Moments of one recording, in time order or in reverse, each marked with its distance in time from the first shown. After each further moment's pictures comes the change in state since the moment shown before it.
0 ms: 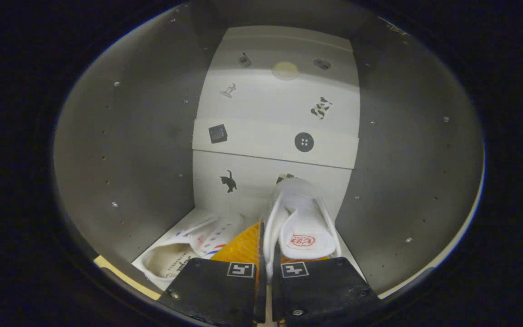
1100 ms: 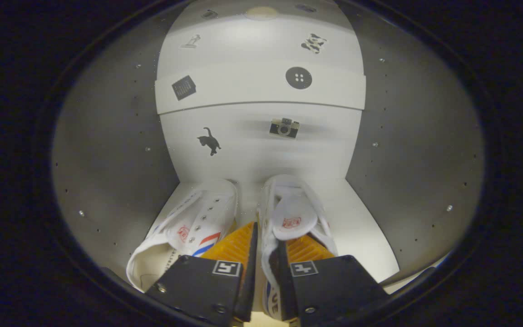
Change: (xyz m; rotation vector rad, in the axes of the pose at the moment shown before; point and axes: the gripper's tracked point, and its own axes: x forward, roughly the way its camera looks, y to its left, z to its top) arm 0.004 0.009 -0.044 0.156 0.290 -0.043
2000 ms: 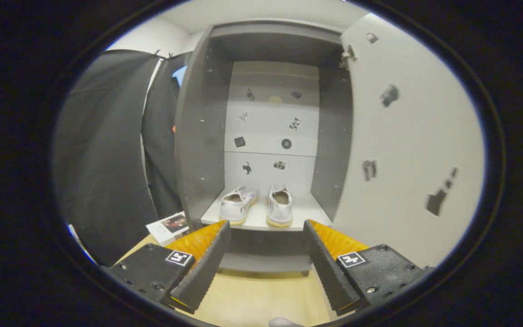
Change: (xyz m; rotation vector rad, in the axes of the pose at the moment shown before) arm -0.314 -0.010 -0.090 -0.071 -0.324 -0.009
